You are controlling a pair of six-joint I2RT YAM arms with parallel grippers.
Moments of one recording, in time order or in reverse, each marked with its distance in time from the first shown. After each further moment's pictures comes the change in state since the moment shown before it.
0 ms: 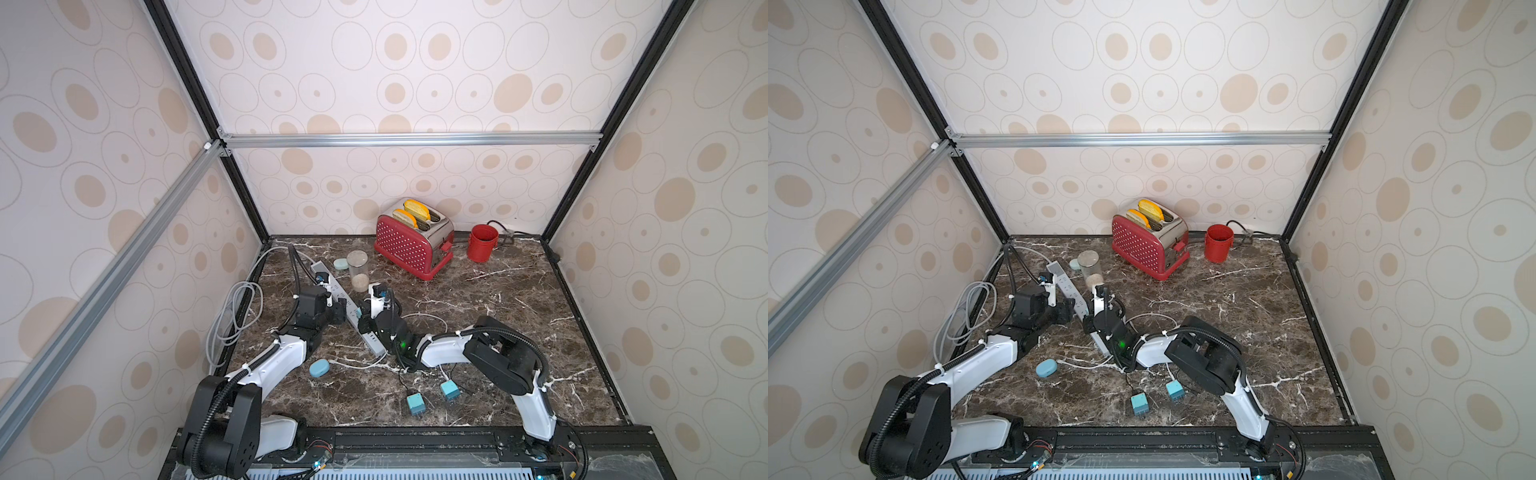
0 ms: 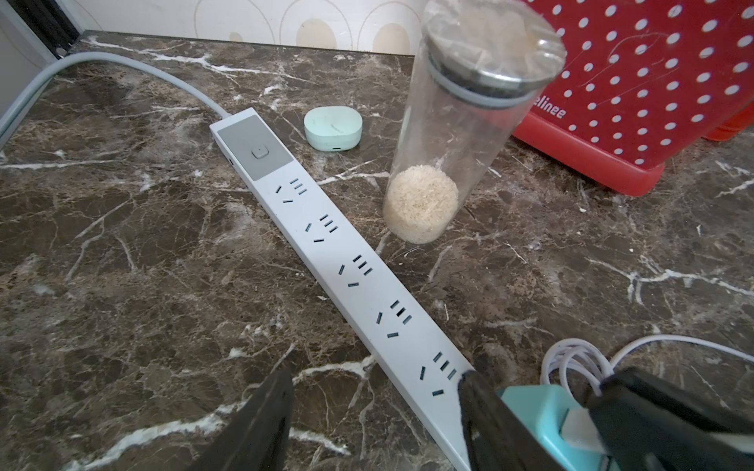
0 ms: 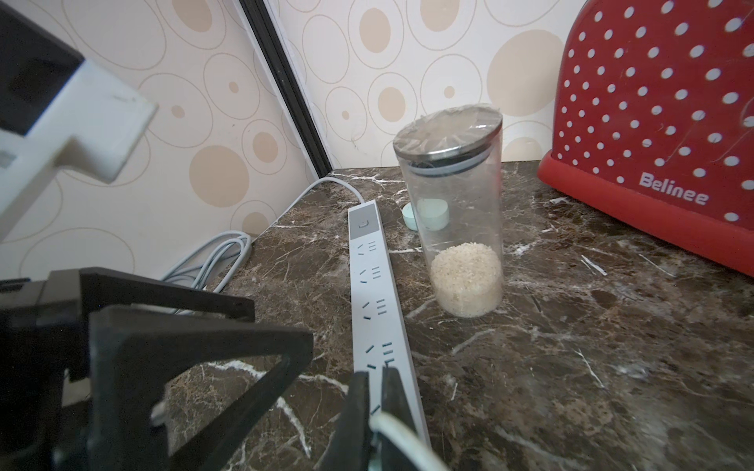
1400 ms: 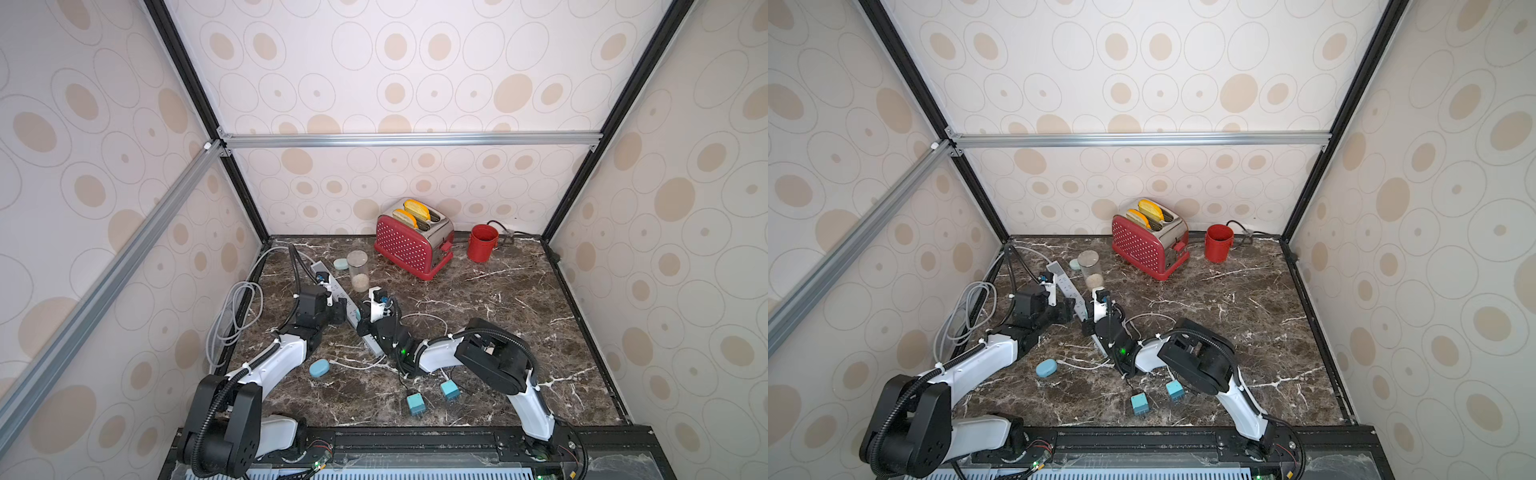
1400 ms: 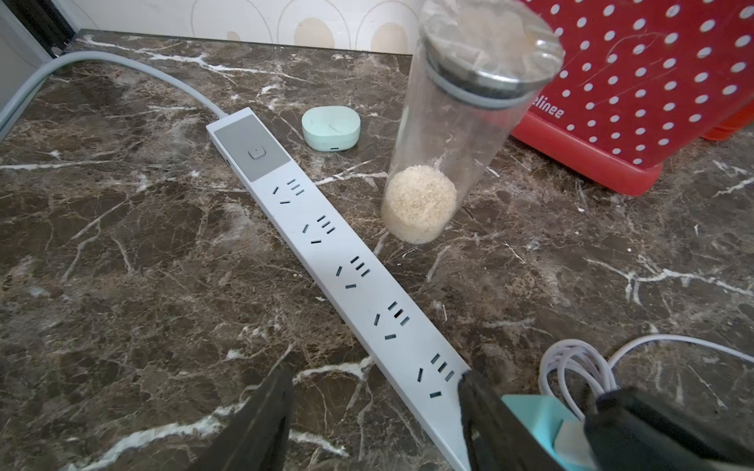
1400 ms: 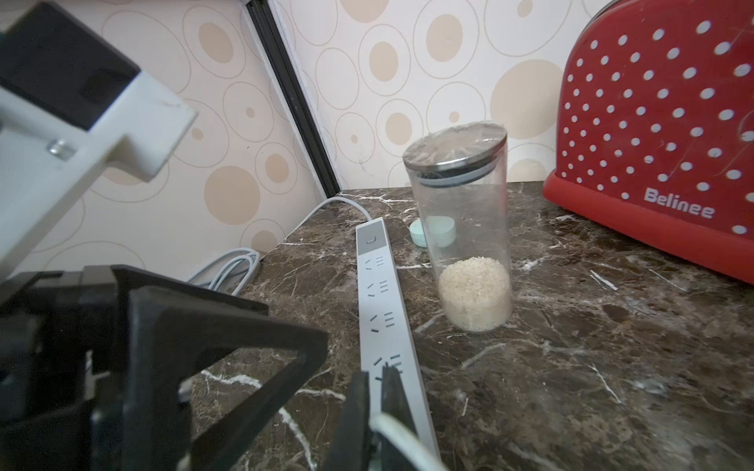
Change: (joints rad) left arm 0.000 0.005 0.005 -0.003 0.006 0.000; right arm 0.035 0.051 -0.026 0.155 0.018 -0.033
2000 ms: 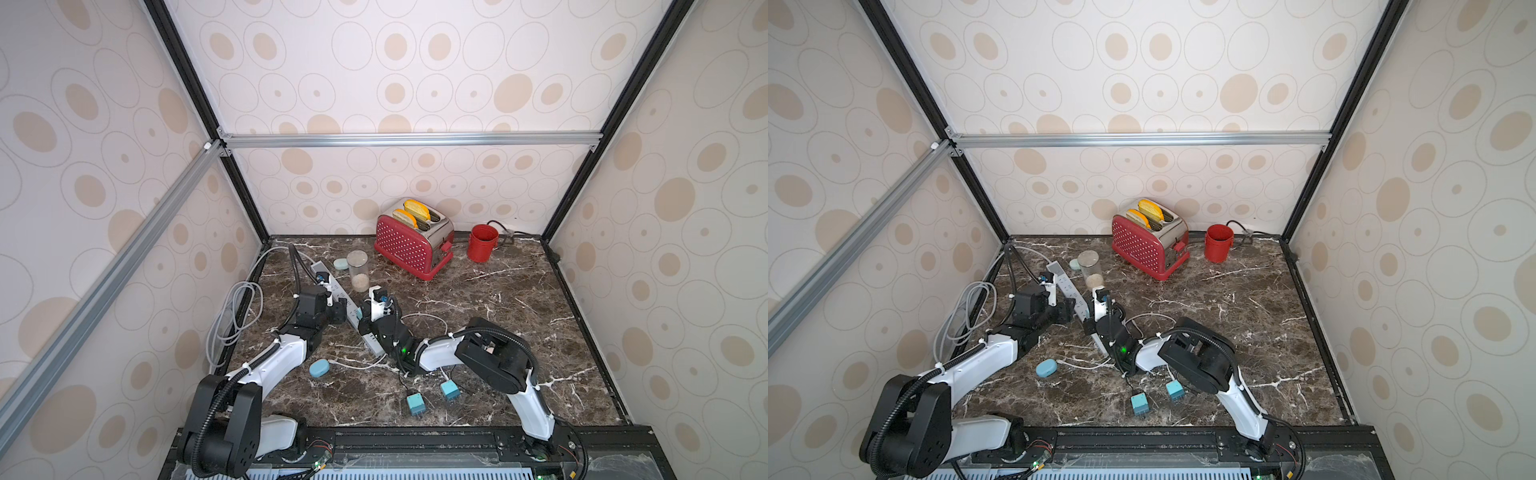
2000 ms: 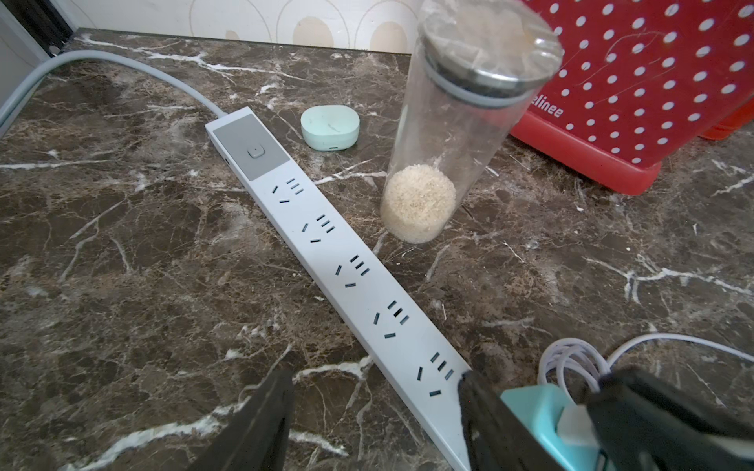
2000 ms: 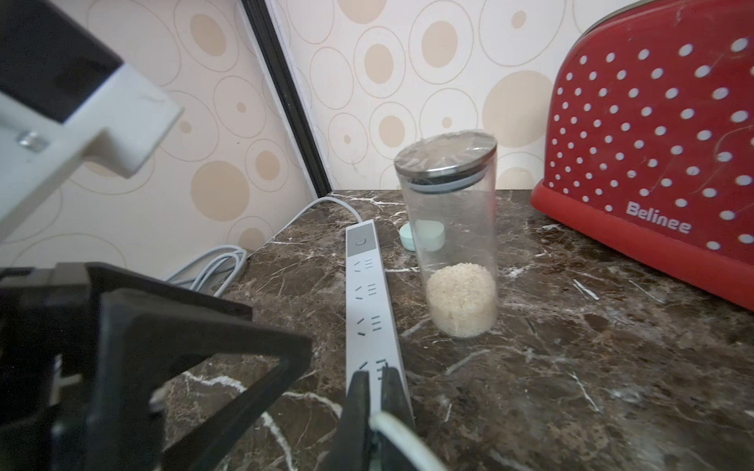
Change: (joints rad) left arm 0.000 0.000 0.001 -0.003 0.001 0.000; right arm -0.037 0.000 0.000 -0.002 0.017 -0.047
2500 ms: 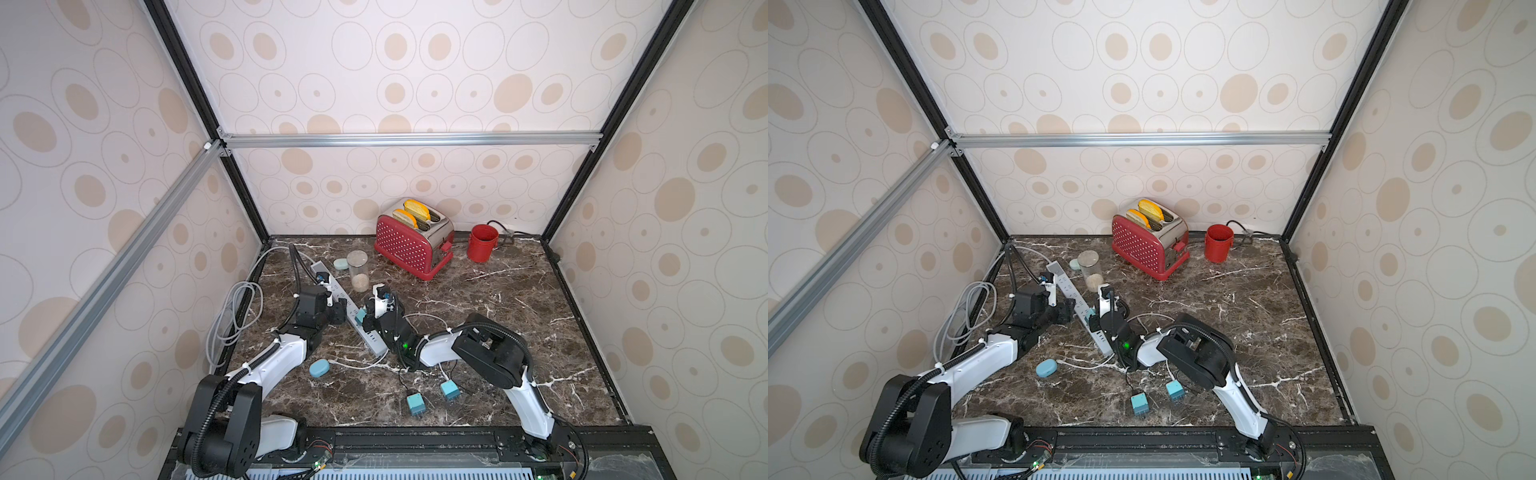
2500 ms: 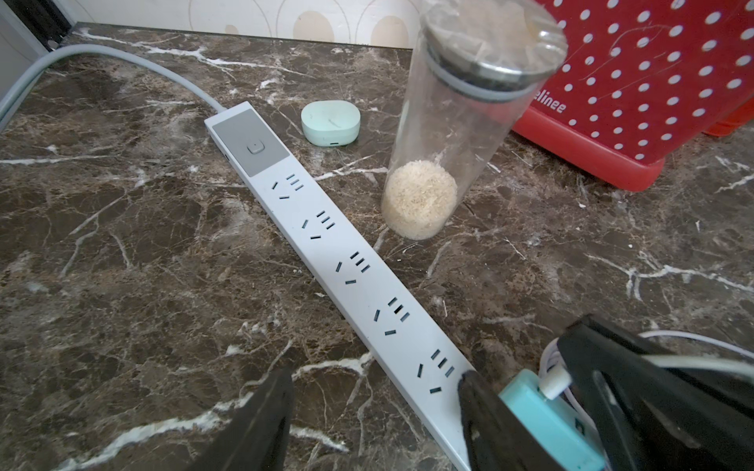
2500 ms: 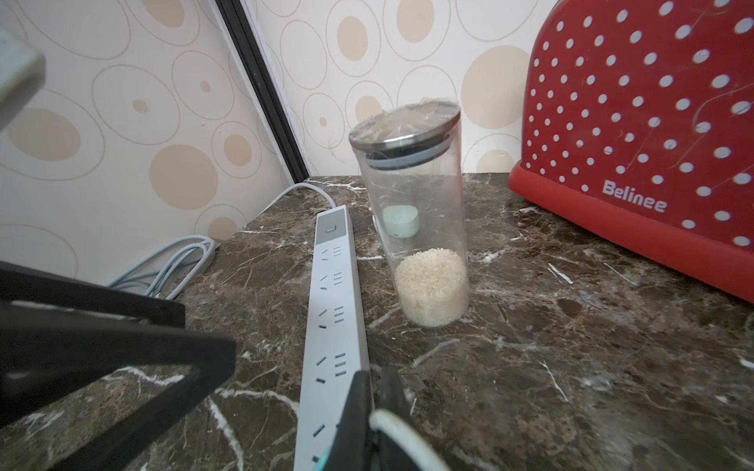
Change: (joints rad) left arm 0.000 0.000 0.004 -0.013 0.000 -0.001; right arm -0.028 0.031 0.010 -0.016 -0.021 0.010
